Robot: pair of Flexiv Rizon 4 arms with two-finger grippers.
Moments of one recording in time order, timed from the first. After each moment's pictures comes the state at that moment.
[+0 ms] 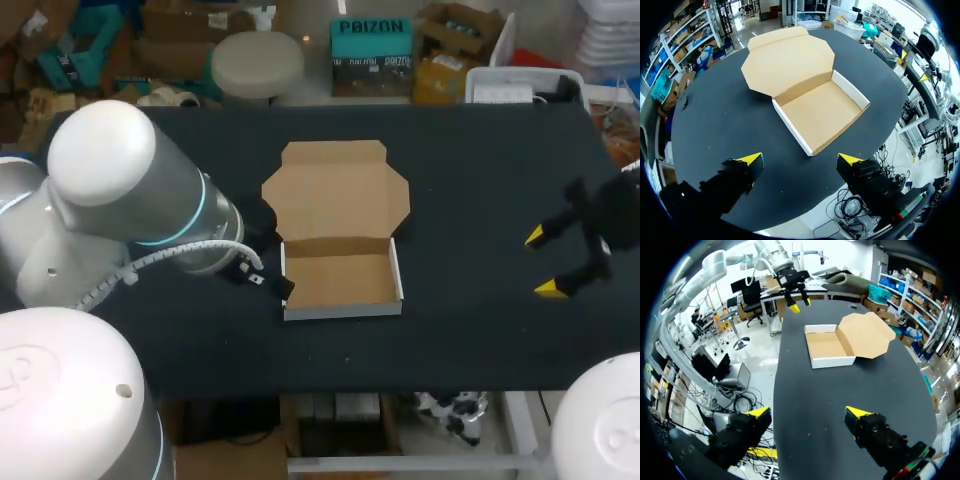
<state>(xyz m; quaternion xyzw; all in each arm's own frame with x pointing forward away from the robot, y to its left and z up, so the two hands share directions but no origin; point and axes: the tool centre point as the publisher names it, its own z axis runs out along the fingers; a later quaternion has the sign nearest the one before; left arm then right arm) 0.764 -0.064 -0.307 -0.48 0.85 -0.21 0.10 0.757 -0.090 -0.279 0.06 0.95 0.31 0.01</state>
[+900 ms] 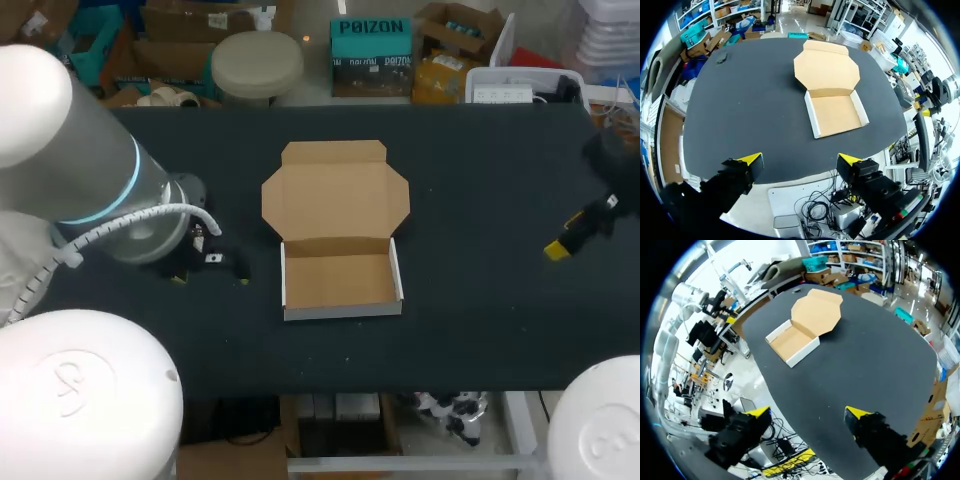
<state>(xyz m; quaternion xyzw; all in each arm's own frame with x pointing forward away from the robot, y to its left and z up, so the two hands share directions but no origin) 0.713 -0.015 -0.232 -0.66 0.72 -0.19 0.07 0.764 -0.117 -0.236 0.35 0.90 0.25 -0.05</state>
